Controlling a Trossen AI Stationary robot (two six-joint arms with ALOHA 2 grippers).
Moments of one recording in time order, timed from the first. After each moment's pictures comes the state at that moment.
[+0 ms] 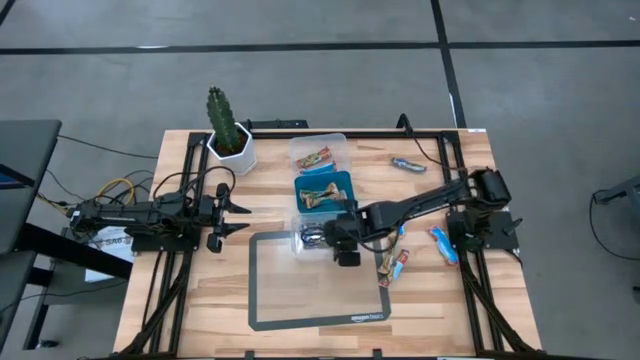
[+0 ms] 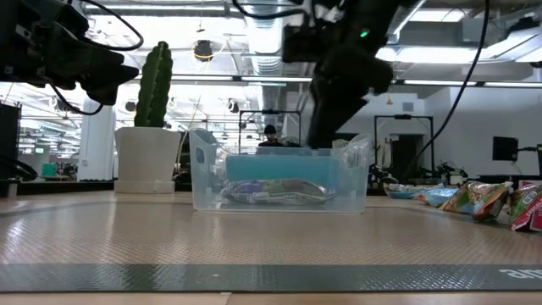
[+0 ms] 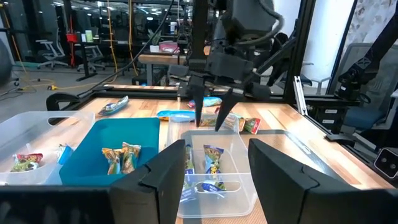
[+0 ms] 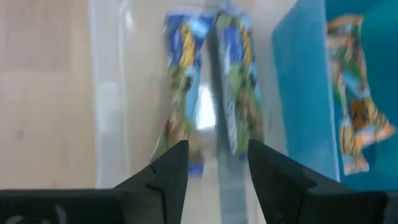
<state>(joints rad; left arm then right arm) -0.04 0.03 0.01 0.03 -0.01 -0.05 0.19 1.84 1.33 -0.69 0.24 0.05</state>
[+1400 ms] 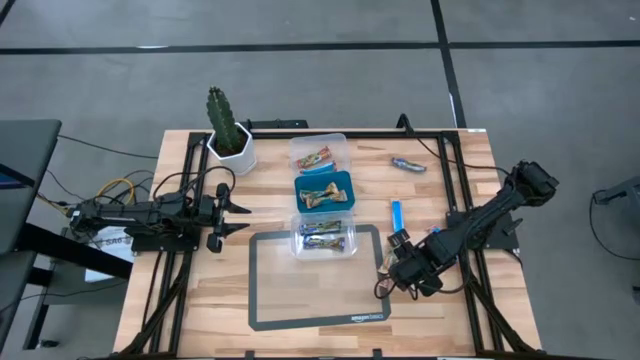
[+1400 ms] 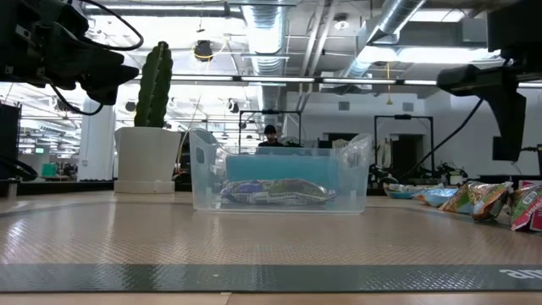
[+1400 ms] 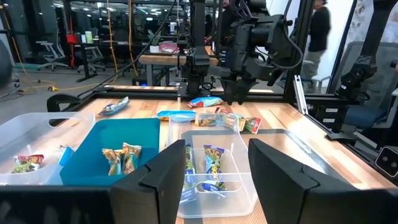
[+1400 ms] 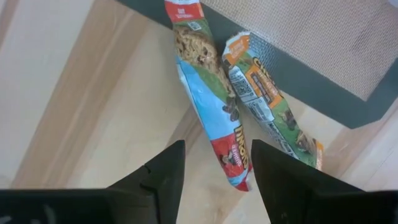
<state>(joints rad) -0.04 0.03 0.01 0.03 -0.01 -0.04 0.58 1.49 0.92 -0.93 0.10 -0.03</state>
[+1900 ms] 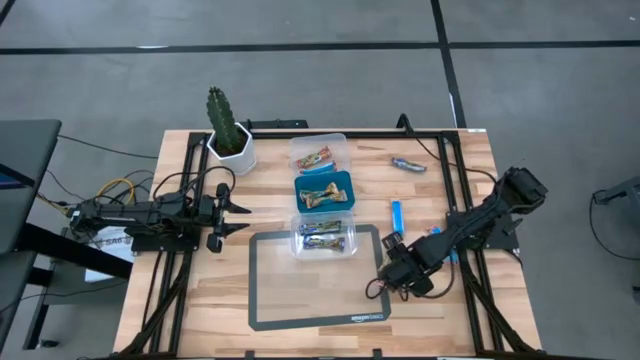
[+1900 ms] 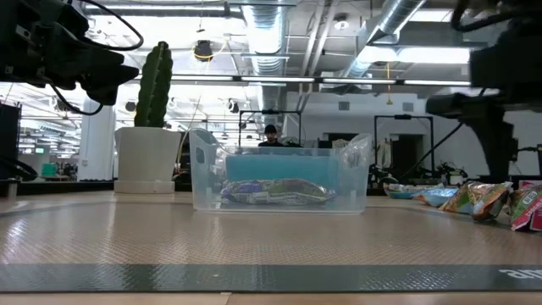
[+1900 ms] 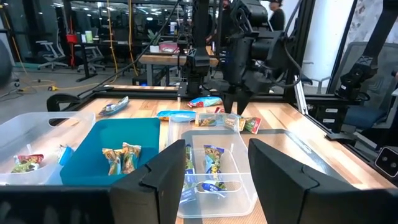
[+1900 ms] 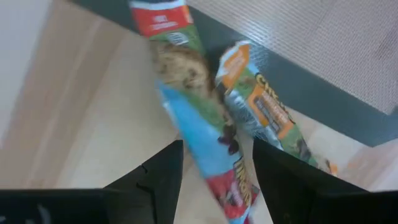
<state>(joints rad) -0.04 0.03 0.01 0.03 -0.01 -0.04 0.55 1.61 0.91 -0.83 0.11 -0.03</state>
